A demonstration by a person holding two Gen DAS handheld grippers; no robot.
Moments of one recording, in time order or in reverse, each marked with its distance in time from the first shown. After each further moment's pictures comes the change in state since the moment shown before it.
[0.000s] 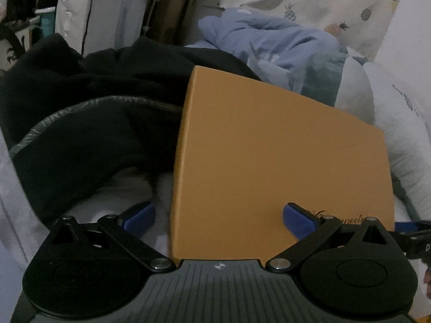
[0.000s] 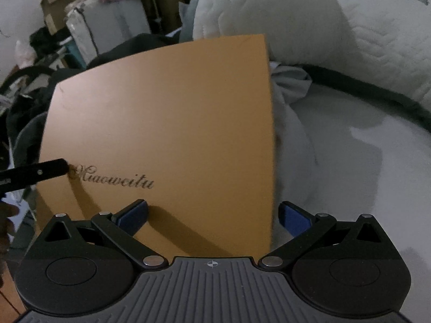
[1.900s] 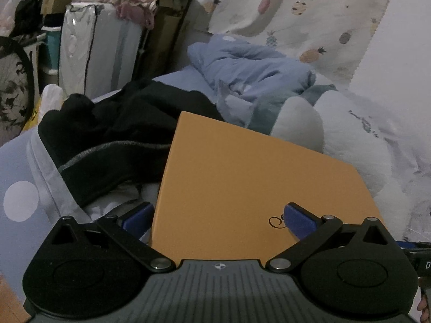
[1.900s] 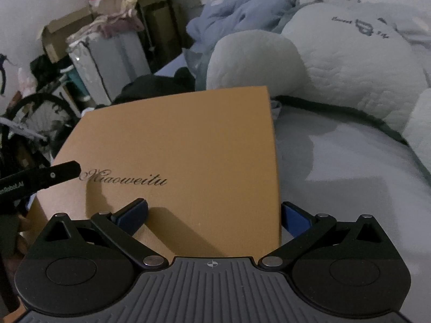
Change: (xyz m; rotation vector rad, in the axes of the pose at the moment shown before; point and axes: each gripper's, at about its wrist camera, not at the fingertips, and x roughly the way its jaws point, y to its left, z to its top) left arm -0.130 -0.068 0.013 -0.006 -0.061 -0.022; right arm -0.169 0.039 -0.007 0.078 -0.077 -0.063
